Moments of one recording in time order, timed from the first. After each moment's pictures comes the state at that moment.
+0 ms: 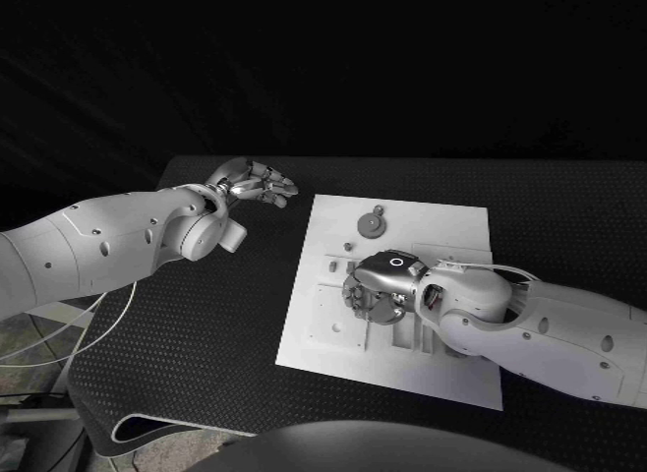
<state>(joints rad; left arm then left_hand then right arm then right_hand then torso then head) 1.23 -0.80 -0.13 1.23 -0.40 -0.26 0.23 1.05 -0.10 0.45 -0.28 0.06 0.87 0.18 0.25 0.53 1.11 0.14 0.06 0.28 0.89 0.13 0.50 0.47 0.02 0.89 0.03 0.06 0.84 1.08 -0.64 -0.13 1.54 -1.77 -0.18 -0.02 1.23 -0.10 0.58 -0.29 0.05 1.01 0.12 0.31 0.57 1.30 0.05 0.12 0.31 1.28 -0.07 1.17 0.93 0.23 1.20 -0.01 0.68 1.31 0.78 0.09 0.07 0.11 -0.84</state>
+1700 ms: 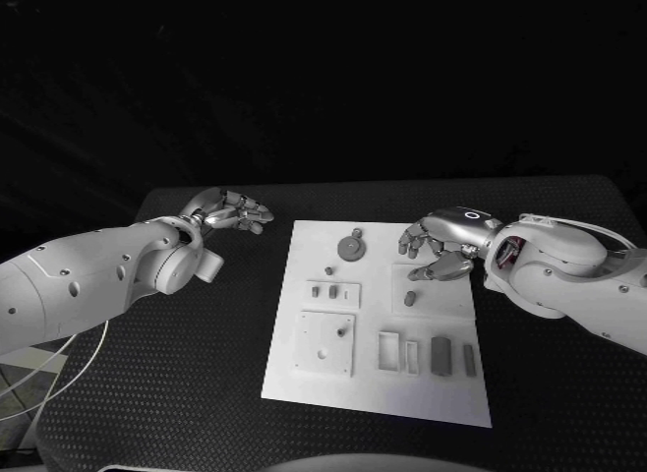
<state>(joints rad) 1.23 -0.80 -0.13 1.21 -0.40 -0.26 0.23 1.05 -0.10 0.45 -0.28 0.06 0.87 0.18 0.25 0.52 1.11 0.14 0.06 0.28 0.89 0.13 0.49 0.48 0.02 0.89 0.03 0.06 0.84 1.23 -0.93 -0.07 1.58 -1.62 -0.18 -0.01 1.08 -0.23 0.59 -0.26 0.05 0.90 0.14 0.26 0.52 1.16 0.10 0.08 0.26 1.27 -0.01 1.18 0.91 0.20 1.20 0.01 0.67 1.31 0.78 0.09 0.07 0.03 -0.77</state>
